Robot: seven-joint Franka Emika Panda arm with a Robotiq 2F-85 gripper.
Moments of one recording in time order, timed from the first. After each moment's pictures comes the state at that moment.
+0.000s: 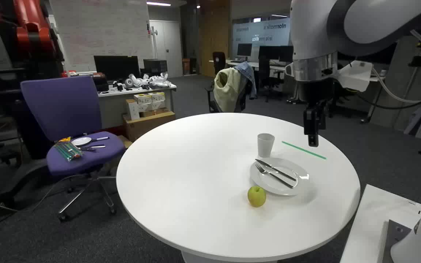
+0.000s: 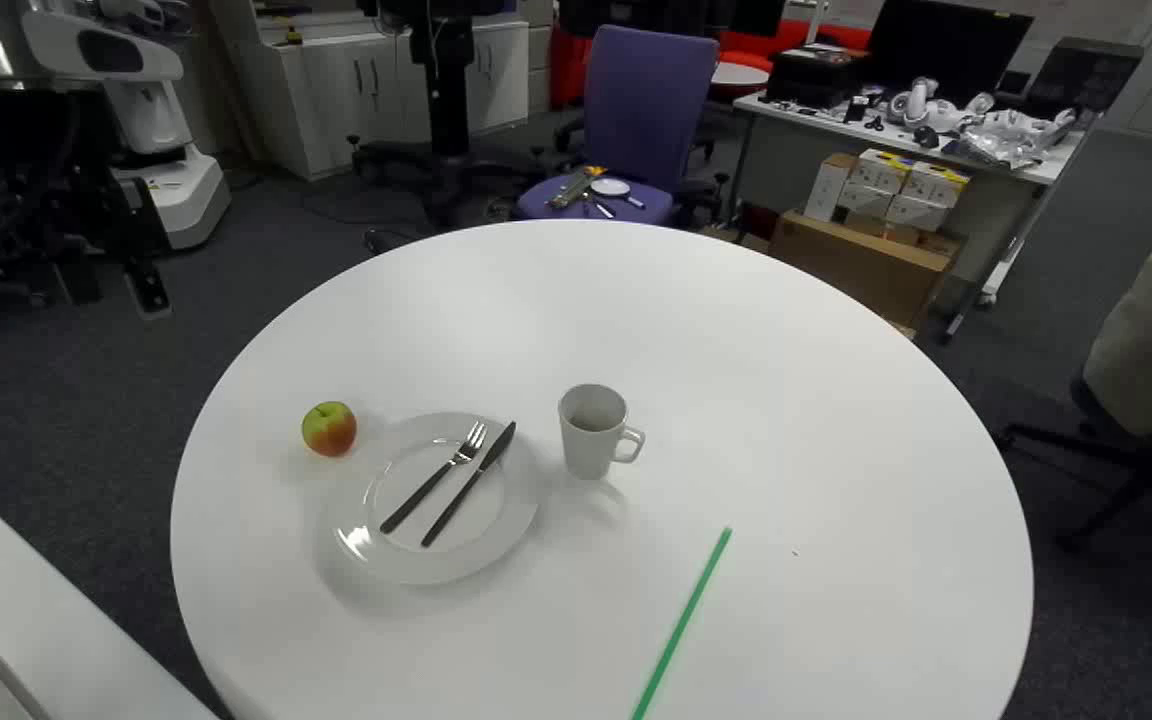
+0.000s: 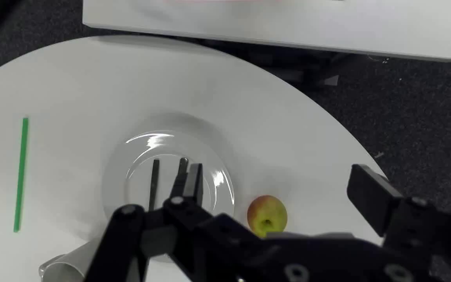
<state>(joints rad) 0.04 -0.62 0.16 -2.61 -0.05 1.80 0.07</state>
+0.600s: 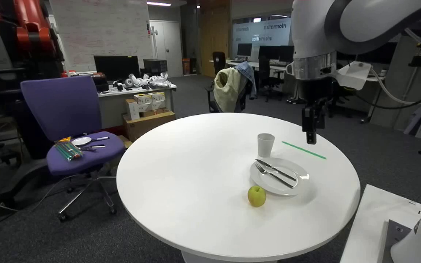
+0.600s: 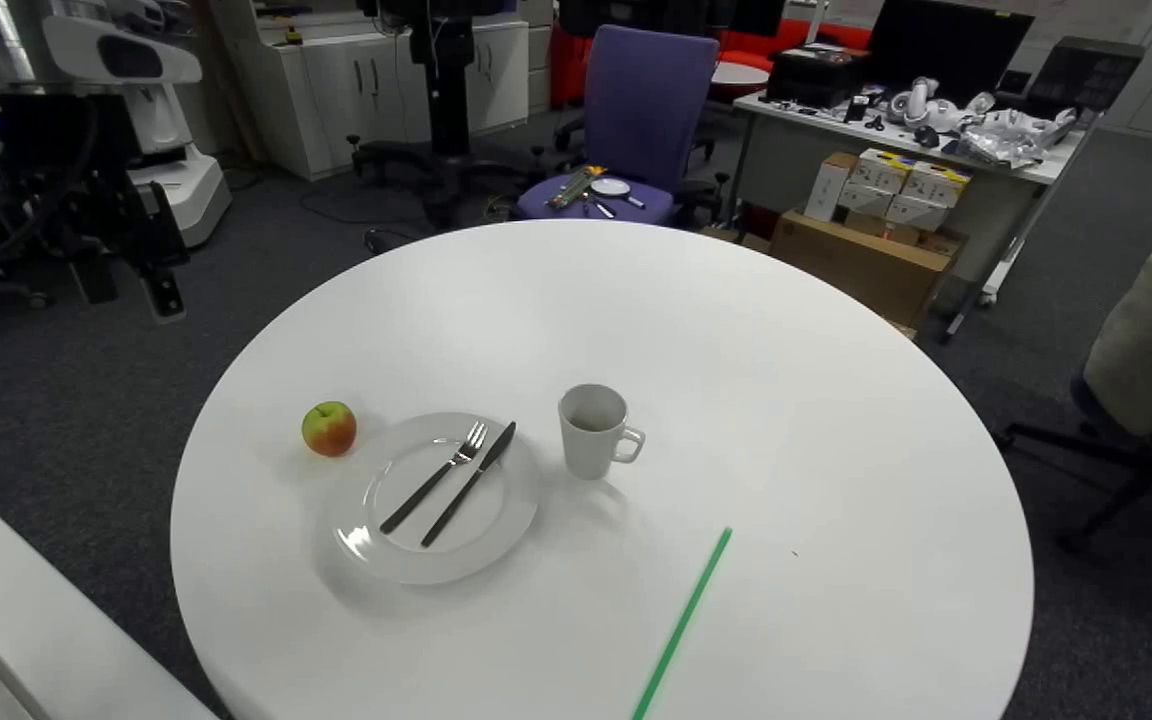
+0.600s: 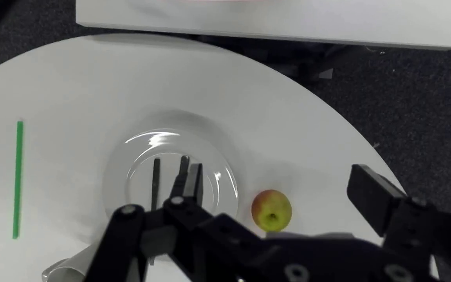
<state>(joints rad) 0.04 -0.61 0.12 -2.61 -0.05 1.82 0.06</state>
